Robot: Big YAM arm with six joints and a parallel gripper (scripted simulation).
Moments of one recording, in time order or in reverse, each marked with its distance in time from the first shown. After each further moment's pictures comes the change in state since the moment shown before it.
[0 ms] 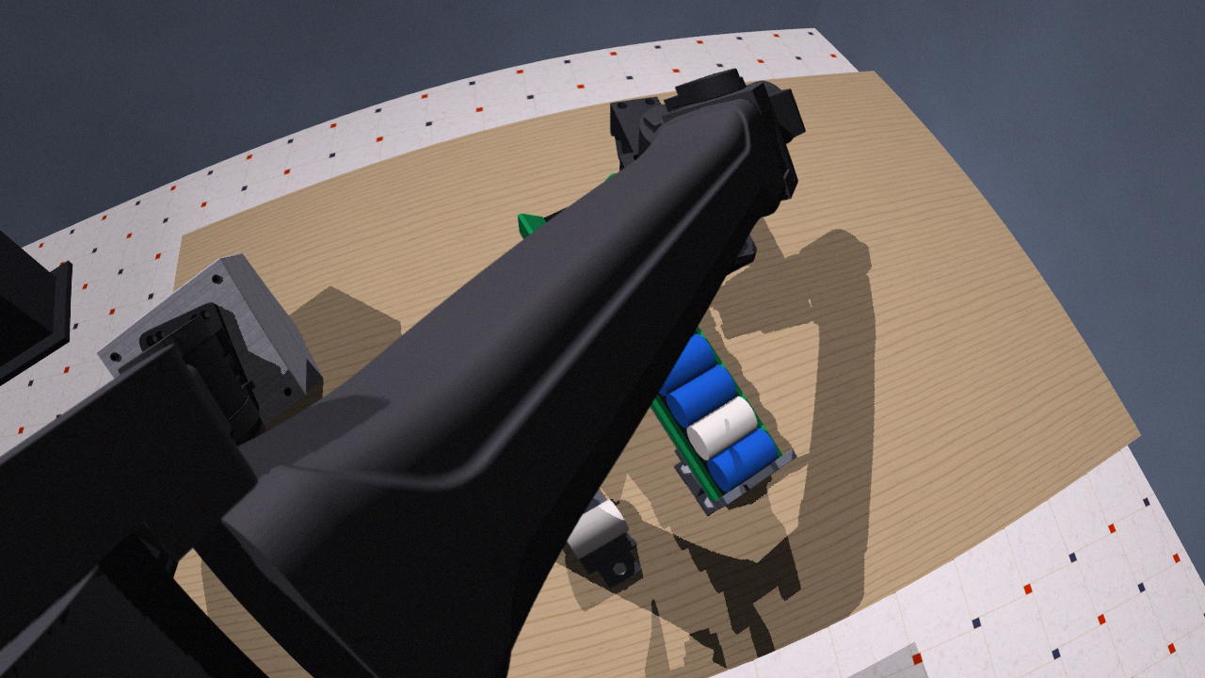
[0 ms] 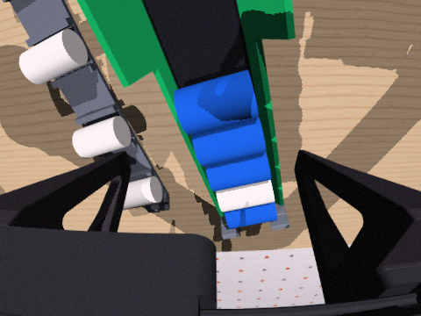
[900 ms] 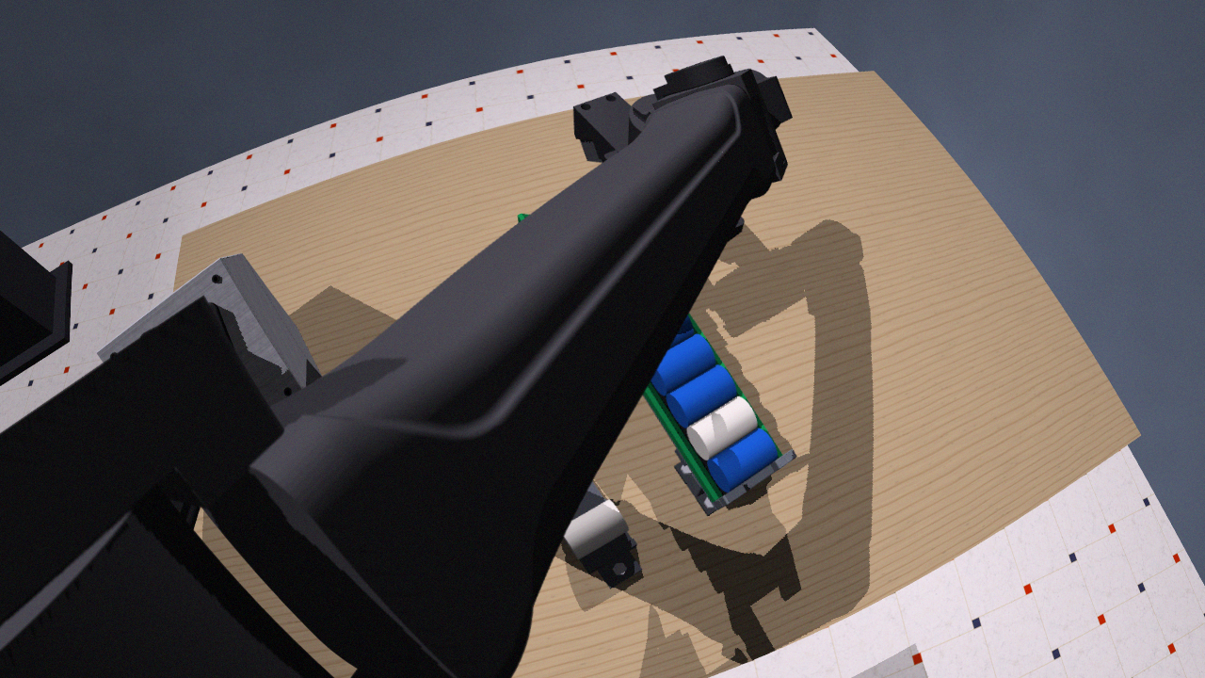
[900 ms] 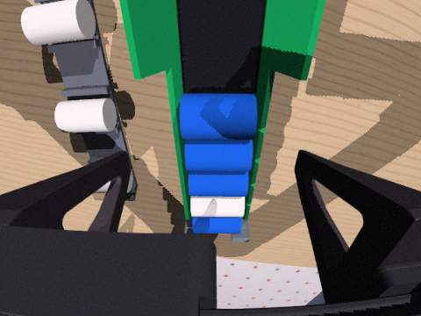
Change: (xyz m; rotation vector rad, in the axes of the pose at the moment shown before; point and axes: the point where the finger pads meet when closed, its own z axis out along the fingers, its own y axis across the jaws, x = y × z) arm -0.012 0.004 -0.001 -0.003 0.004 -0.282
